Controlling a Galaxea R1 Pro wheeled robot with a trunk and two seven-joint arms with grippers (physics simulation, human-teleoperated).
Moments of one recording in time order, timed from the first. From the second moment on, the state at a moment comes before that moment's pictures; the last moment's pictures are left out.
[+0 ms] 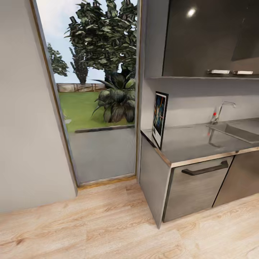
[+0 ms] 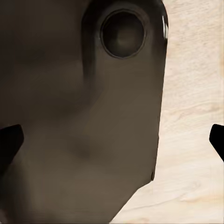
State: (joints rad) left arm 0.00 0.00 0.00 0.00 0.00 0.00 0.00; right arm 0.00 0.00 0.00 0.00 0.00 0.00 0.00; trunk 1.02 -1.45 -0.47
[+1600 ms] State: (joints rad) left arm 0.06 0.05 0.00 -0.83 0.00 0.00 0.00; right arm -0.10 -0.14 -0.02 -0.51 -0.01 -0.16 -0.10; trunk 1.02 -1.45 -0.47
